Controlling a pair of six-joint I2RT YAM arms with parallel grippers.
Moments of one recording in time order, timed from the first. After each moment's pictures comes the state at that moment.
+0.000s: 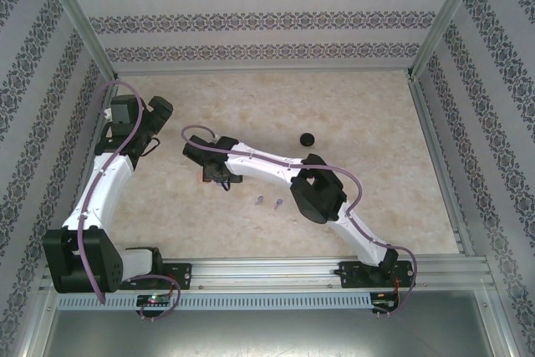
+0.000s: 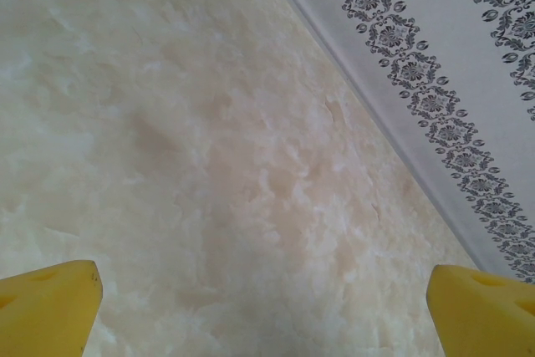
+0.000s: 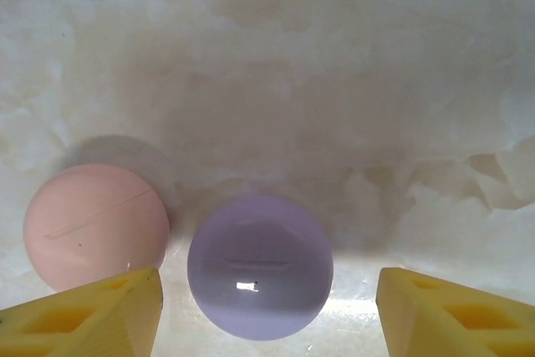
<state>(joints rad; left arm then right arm) 0.08 1.25 1.00 -0.39 0.03 -0.87 1.03 2.38 2.06 -1.00 0.23 1.01</state>
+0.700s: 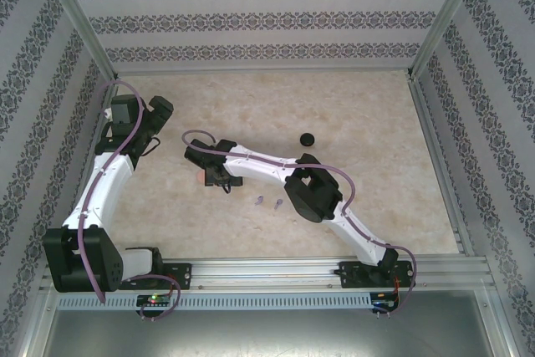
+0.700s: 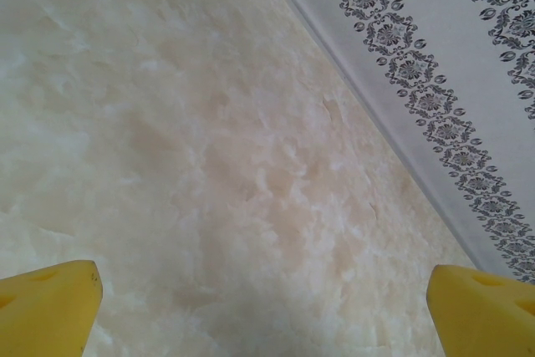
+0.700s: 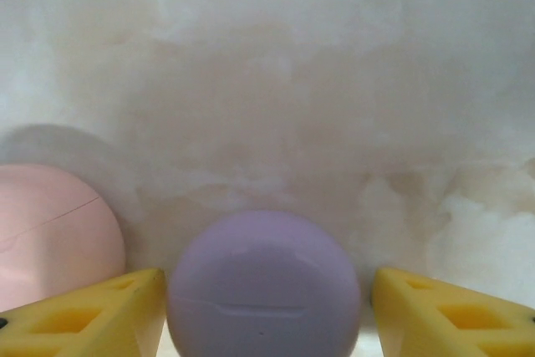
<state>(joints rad) 0.08 1.25 1.00 -0.38 0.04 -0.87 1.02 2.43 2.07 -0.98 0.19 1.00</state>
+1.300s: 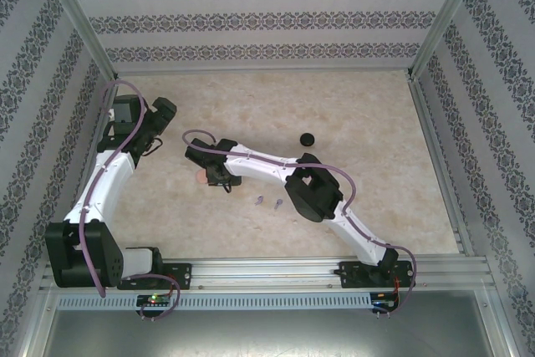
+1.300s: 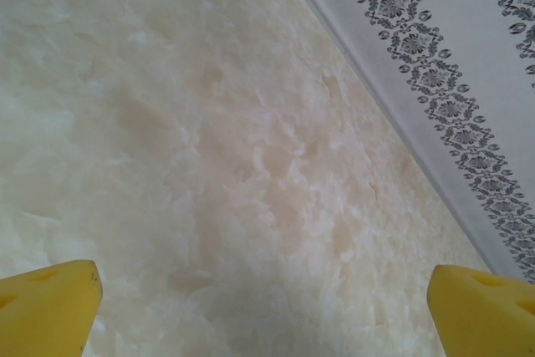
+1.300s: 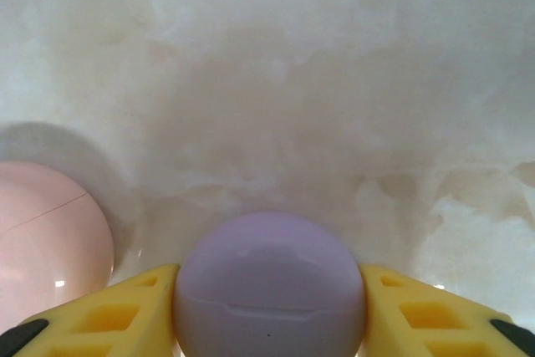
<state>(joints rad) 0.08 1.28 1.00 -0.38 0.10 -0.87 1.01 2.41 2.03 -0.97 0.19 0.98</state>
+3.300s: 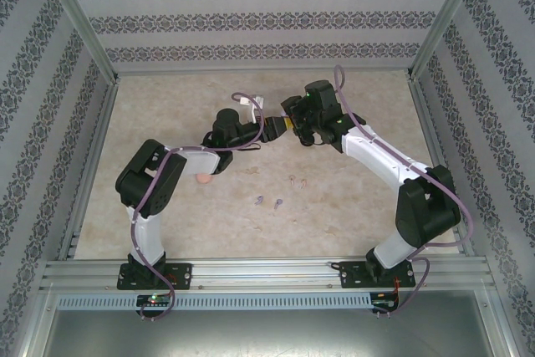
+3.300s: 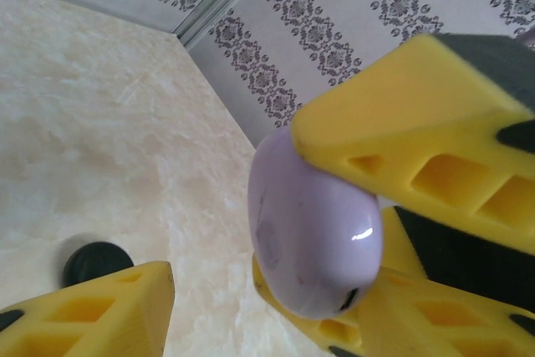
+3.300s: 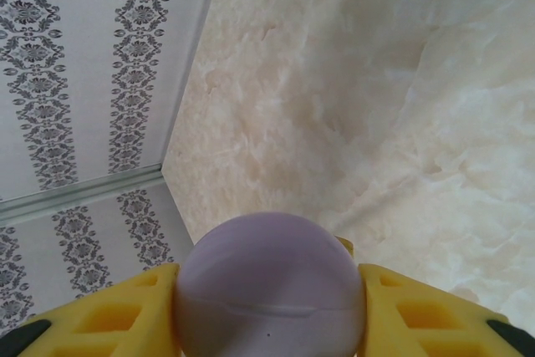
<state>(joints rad) -0.50 1.95 1.03 0.87 0.56 -0.80 0.46 1.59 1.23 -0.27 -0.15 1.44</state>
